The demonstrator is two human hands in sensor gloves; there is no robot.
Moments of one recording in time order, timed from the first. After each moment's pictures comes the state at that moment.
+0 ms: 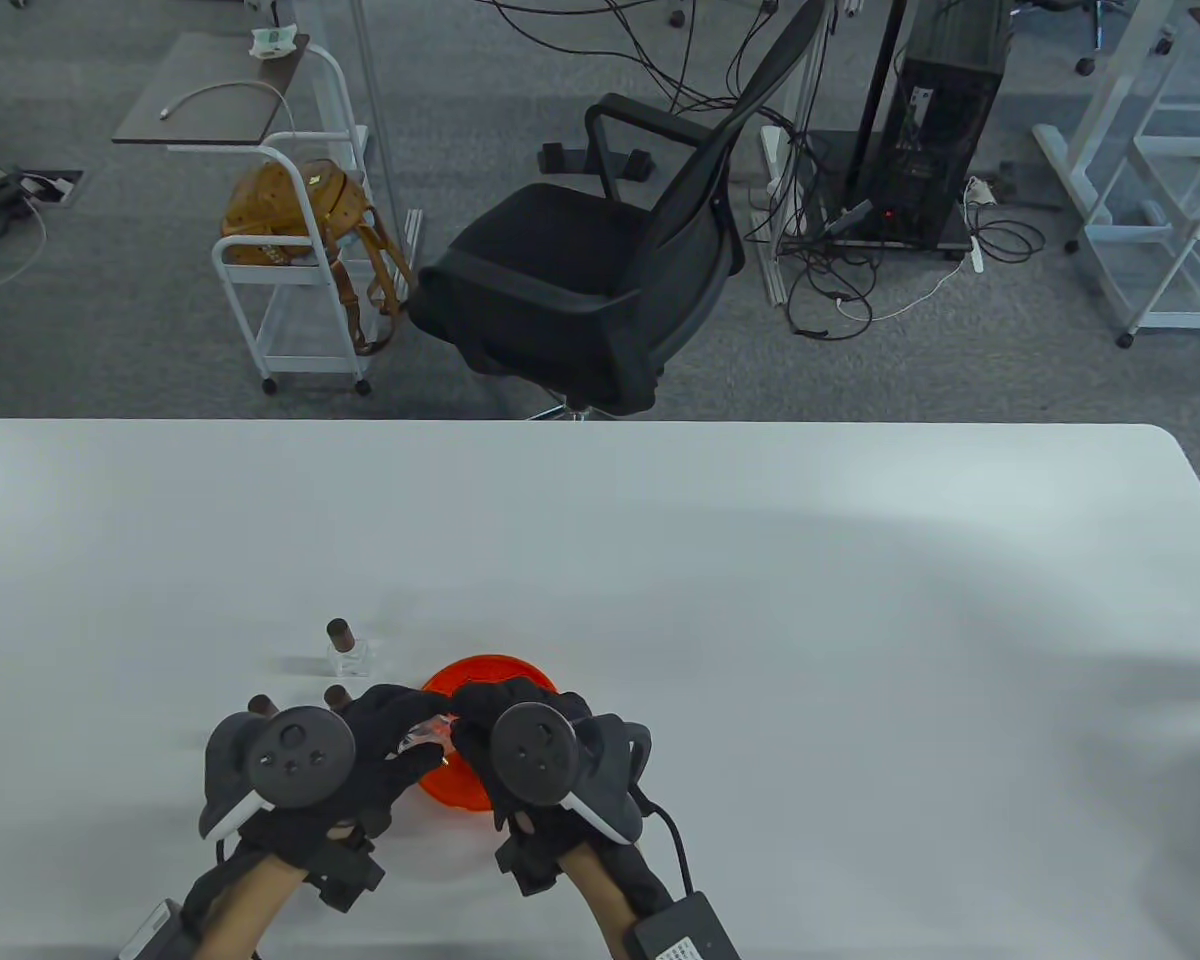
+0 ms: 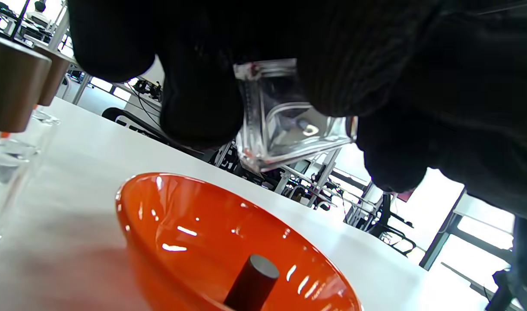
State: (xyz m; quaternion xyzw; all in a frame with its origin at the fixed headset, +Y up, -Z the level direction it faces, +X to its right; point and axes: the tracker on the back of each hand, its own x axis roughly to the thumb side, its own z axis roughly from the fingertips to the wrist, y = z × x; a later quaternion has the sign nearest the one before) left_hand -0.245 -0.689 -0.274 0.03 -0.20 0.25 0.95; right_hand -0.047 -0.680 -0.275 0.15 -0.11 0.95 0.27
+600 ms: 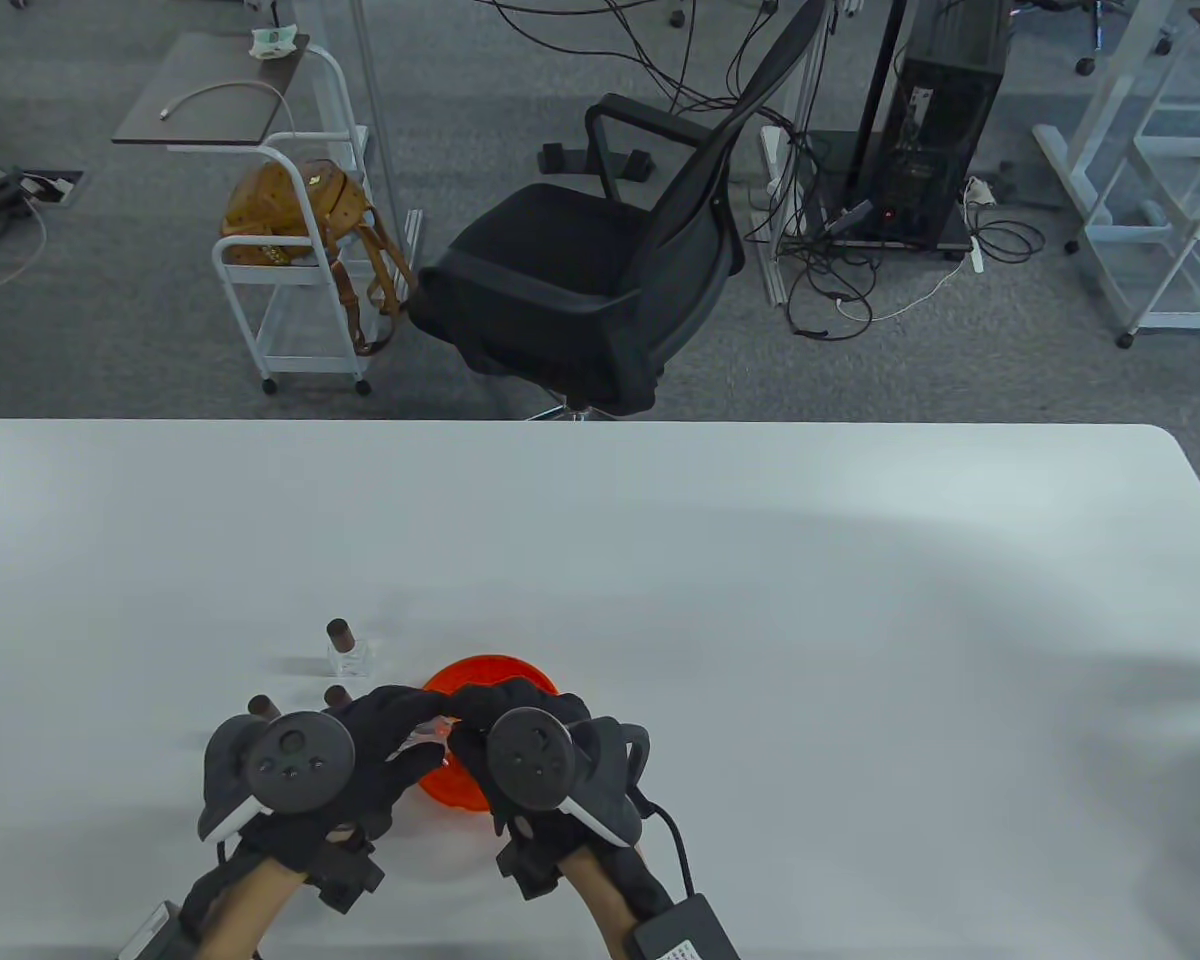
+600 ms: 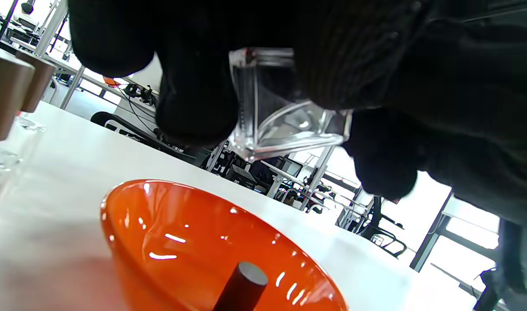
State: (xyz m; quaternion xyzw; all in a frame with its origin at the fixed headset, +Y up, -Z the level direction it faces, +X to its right) left_hand -0.245 -0.686 -0.271 0.05 -0.21 0.25 0.94; right_hand -0.048 -0.681 -0.274 0.15 -0.12 0.95 0.25
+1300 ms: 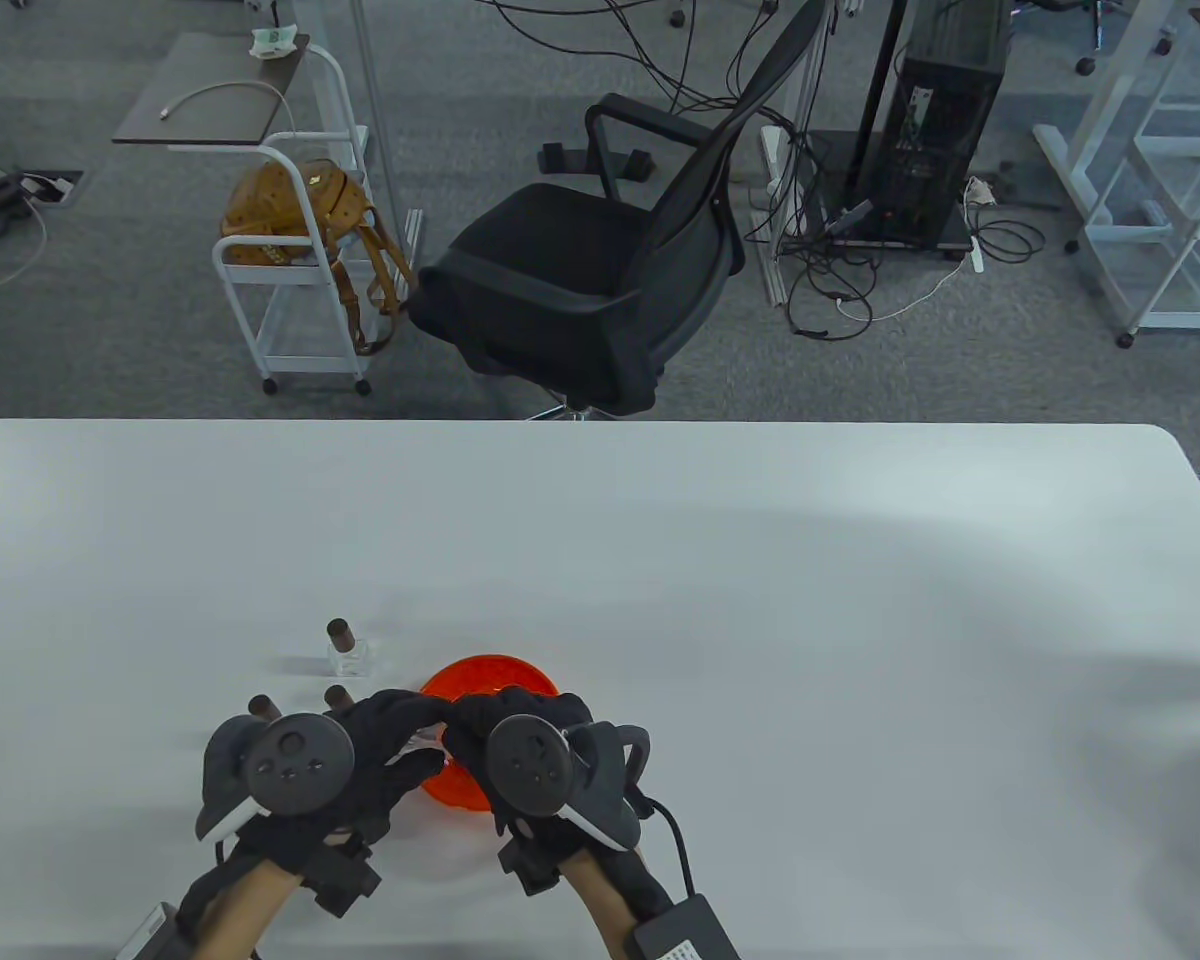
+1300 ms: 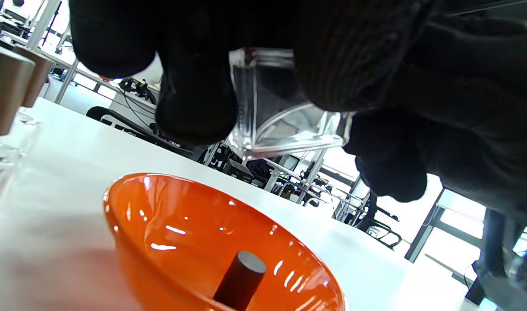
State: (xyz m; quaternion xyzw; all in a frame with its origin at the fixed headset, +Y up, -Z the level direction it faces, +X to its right) left_hand -0.244 -0.688 -0.270 0.04 -0.22 0.24 0.94; right_hand -0.048 -0.682 -0.273 0.17 -0.11 0.95 0.24
